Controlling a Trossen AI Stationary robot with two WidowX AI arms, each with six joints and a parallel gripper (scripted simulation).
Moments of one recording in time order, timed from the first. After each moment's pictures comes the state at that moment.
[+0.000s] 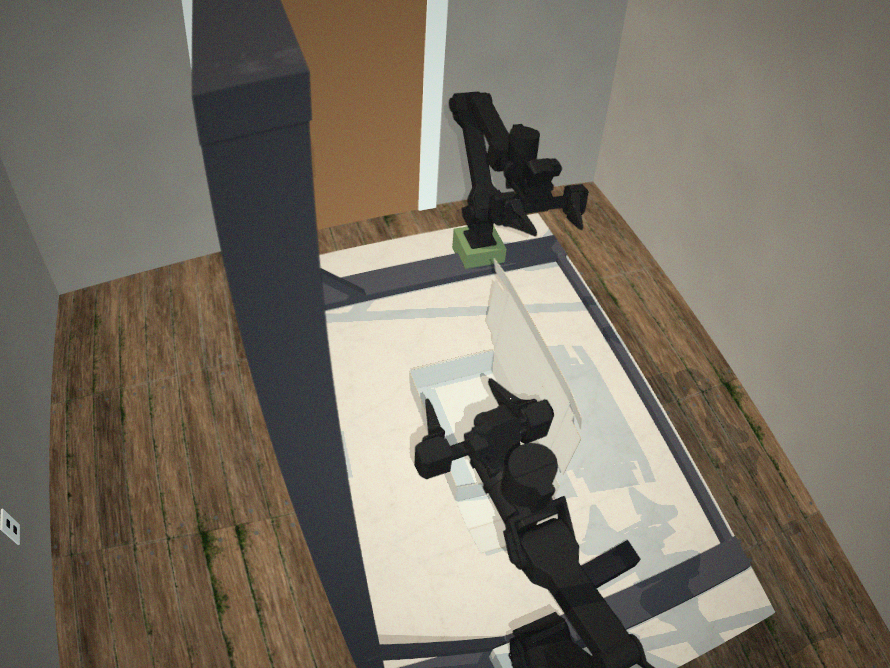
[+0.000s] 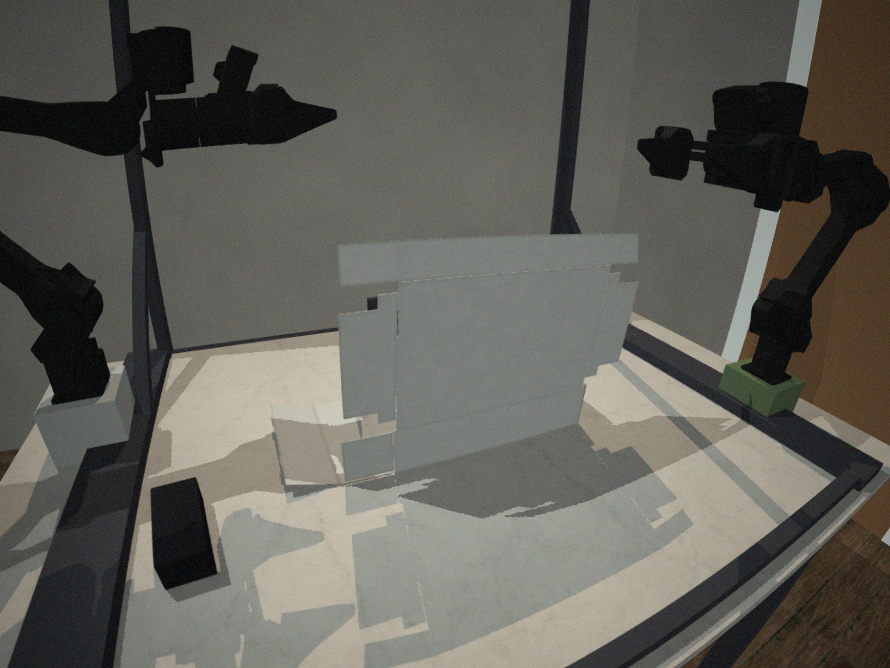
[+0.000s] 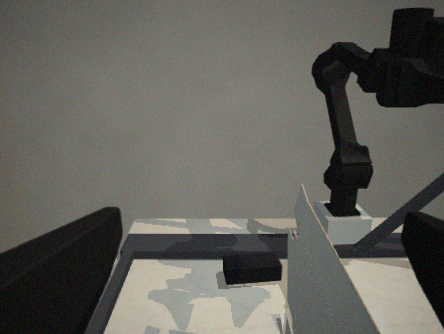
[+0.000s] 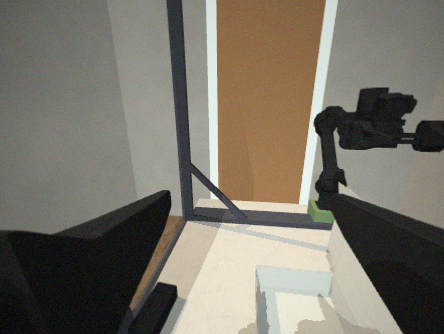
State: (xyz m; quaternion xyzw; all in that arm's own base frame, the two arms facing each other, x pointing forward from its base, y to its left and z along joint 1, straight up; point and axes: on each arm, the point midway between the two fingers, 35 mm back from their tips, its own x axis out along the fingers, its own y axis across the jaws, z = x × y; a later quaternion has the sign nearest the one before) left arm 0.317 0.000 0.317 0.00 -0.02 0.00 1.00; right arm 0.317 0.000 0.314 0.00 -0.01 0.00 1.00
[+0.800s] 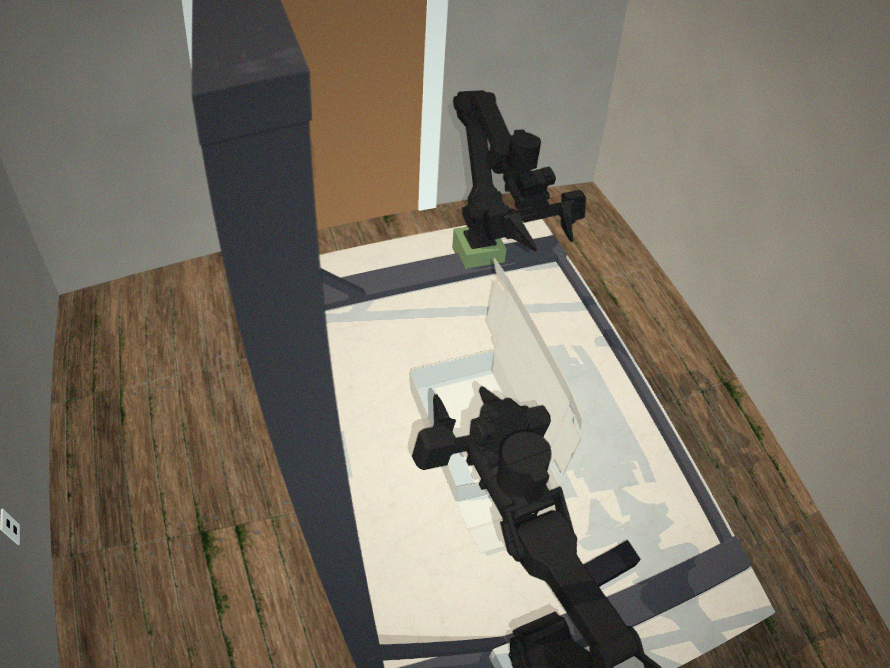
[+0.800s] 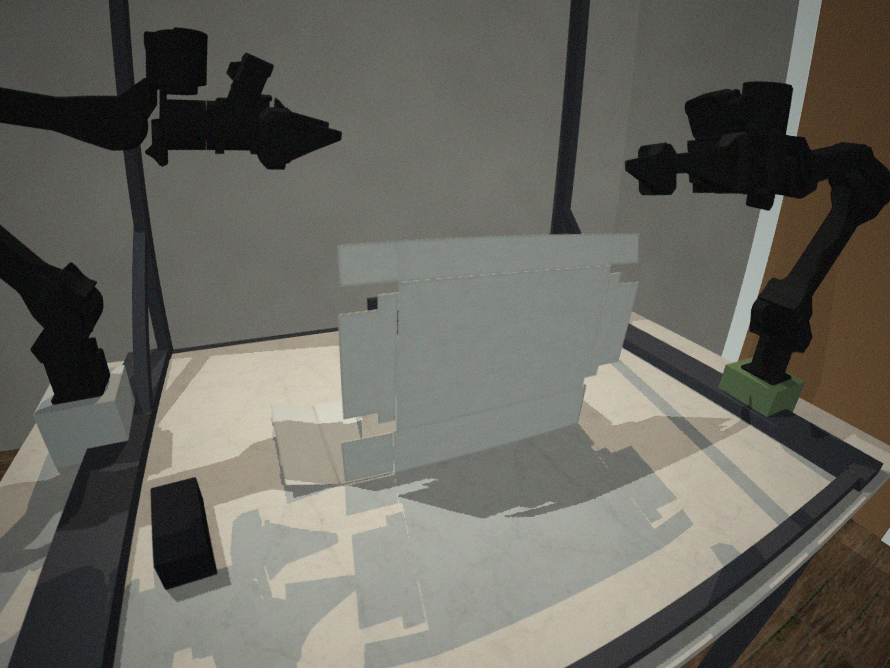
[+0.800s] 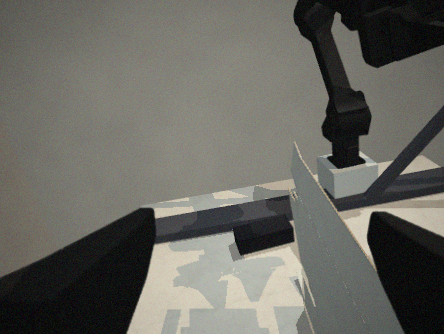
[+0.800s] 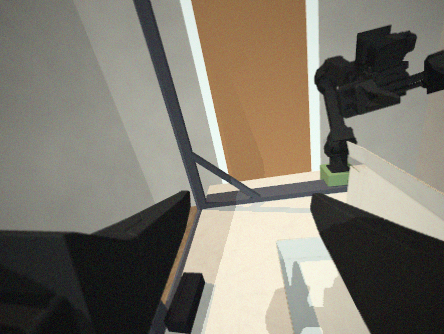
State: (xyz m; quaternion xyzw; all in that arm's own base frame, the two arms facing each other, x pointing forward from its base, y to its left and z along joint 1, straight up) left arm 0.330 -0.013 0.301 0.08 0.03 -0.02 1.00; right arm 0.326 -0.004 0.299 0.10 0.03 -0.01 0.99
